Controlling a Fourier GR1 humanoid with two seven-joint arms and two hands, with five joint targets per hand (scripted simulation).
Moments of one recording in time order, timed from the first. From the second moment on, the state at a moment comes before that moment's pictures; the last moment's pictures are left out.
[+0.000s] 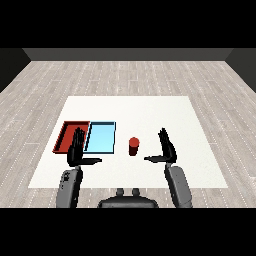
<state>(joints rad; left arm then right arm) 0.00 0.05 0.05 -1.60 0.09 -0.07 -0.43 -0.06 -0.01 0.05 -1.48 -0.06 0.03 -0.29</state>
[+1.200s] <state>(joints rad) -0.03 0.04 0.05 -1.63 0.11 -0.04 -0.37 -0.27 0.00 0.21 -1.02 -0.27 -0.07 -0.47</state>
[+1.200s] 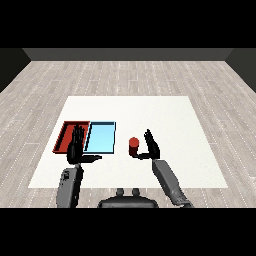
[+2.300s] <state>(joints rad) -0.02 0.04 0.05 -1.60 0.08 -0.04 -0.42 -0.49 0.00 0.38 -0.74 -0.52 -0.12 -0.58</state>
